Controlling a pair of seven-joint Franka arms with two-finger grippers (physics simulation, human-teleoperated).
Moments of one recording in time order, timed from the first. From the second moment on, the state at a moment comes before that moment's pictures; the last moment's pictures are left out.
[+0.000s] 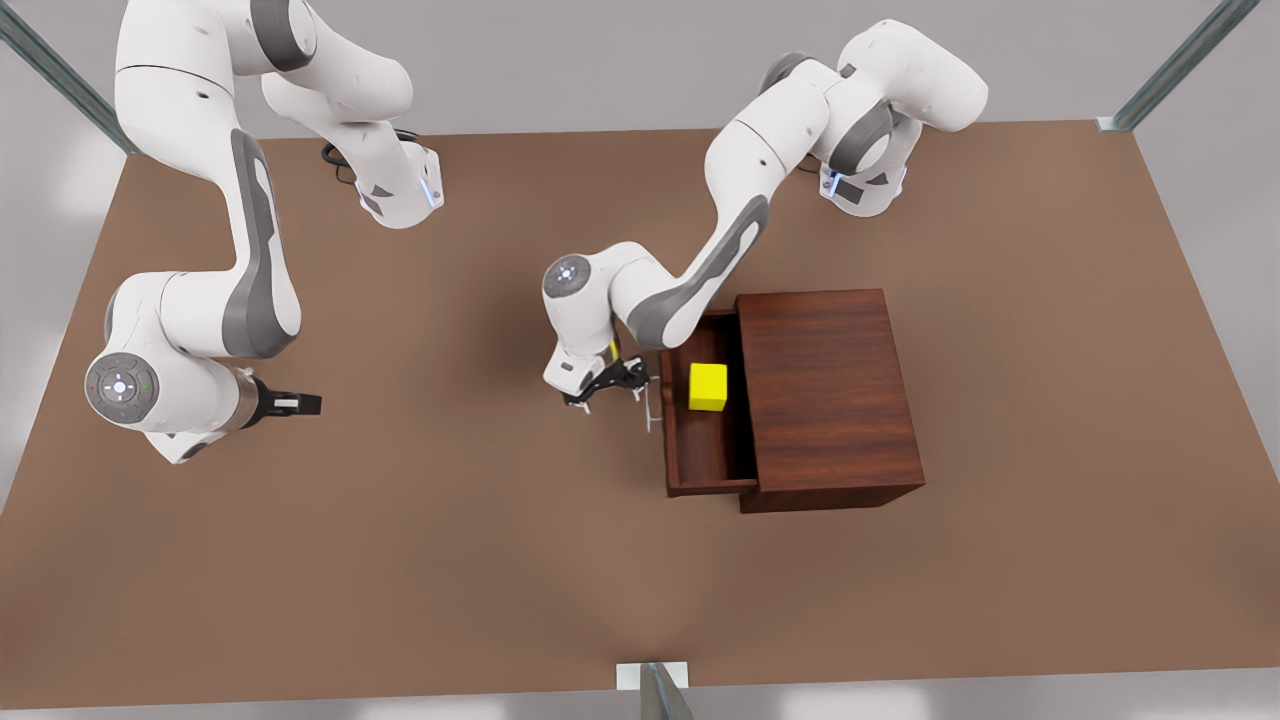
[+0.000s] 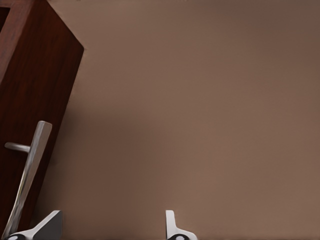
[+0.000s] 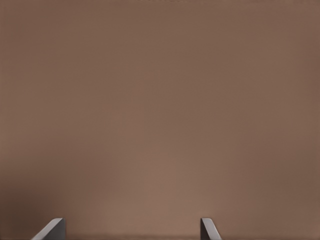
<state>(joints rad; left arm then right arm) -0.88 0.95 -0.02 -1.00 0.30 1.95 -1.18 -0.02 0.32 0.03 -1.57 -0.07 1.62 0.06</state>
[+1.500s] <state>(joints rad) -0.79 0.84 -0.02 -1.17 0.26 1.93 -0.95 -0.02 0.33 0.04 -1.57 -0.07 1.60 0.02</state>
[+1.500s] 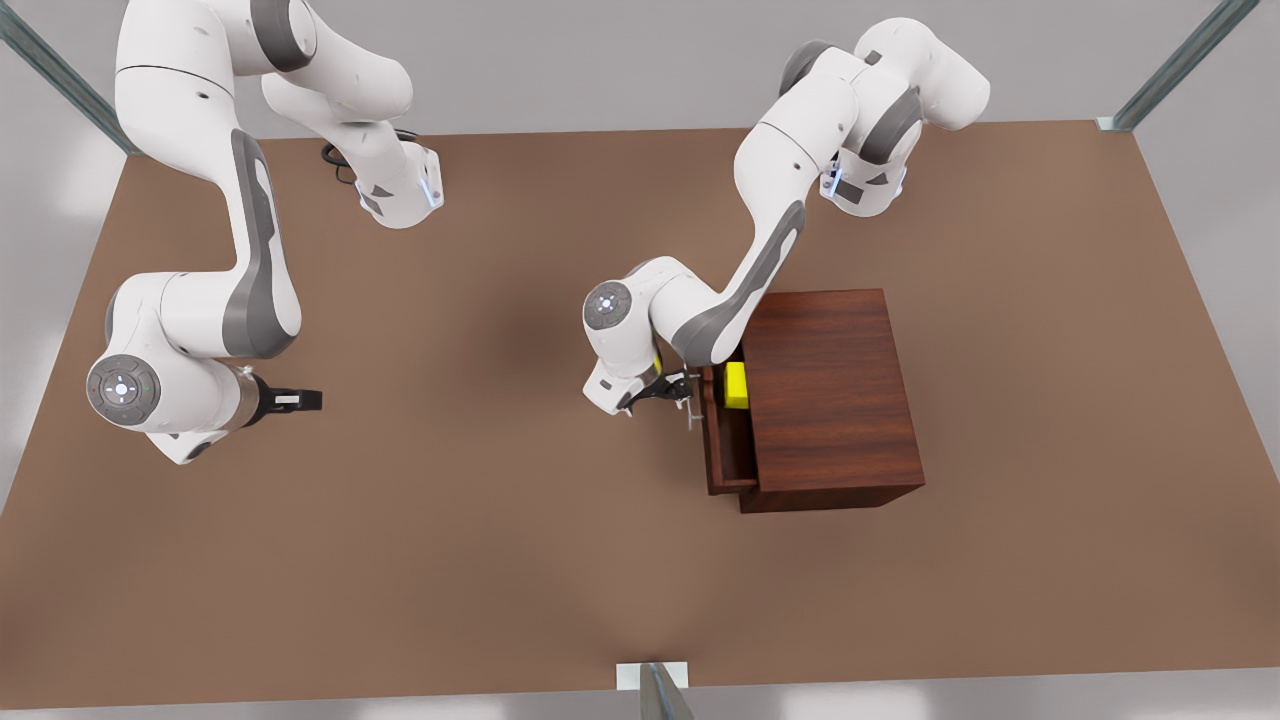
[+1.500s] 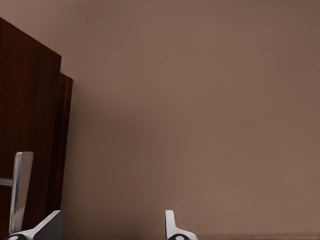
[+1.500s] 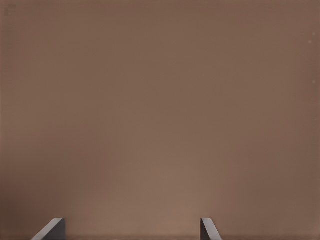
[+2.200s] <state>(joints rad) -0.75 0.78 -0.02 -1.25 0.25 1.93 -0.86 -0.03 0.33 0.03 -1.54 -0.07 1.58 0.02</state>
